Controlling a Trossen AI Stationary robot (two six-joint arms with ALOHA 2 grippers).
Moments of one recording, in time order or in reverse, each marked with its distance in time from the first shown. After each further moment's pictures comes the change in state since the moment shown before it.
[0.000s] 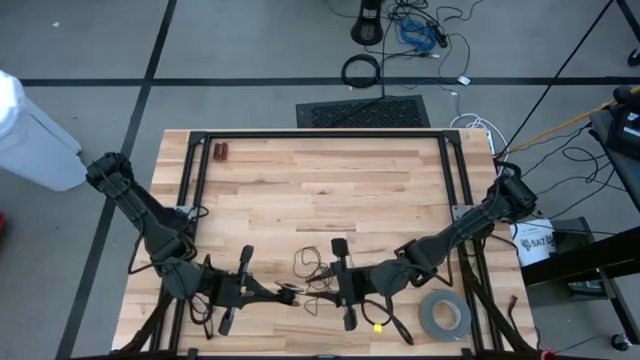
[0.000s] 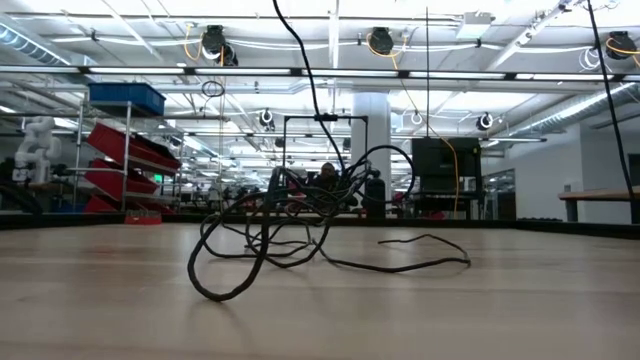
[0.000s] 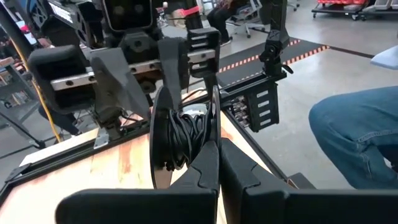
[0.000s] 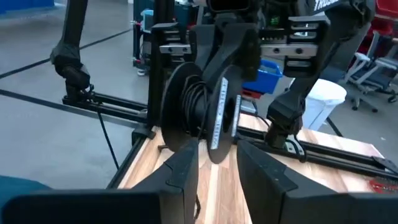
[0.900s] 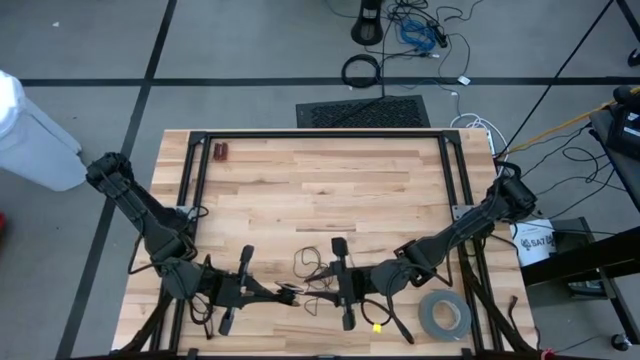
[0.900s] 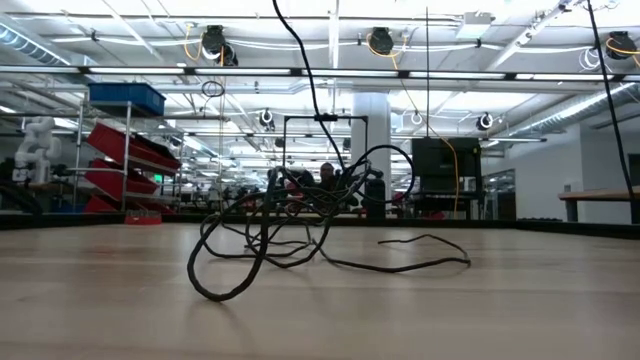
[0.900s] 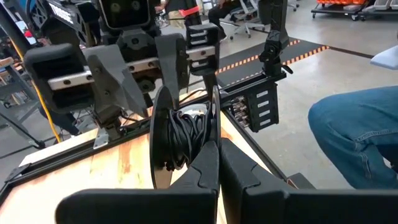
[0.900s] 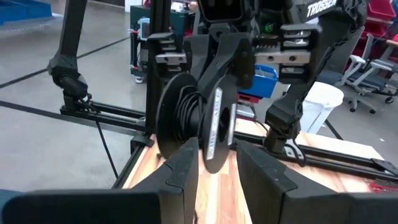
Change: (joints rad) left arm 0.000 0.001 0.001 0.000 0.001 0.000; right arm 0.000 0.009 0.000 0.035 0.009 0.011
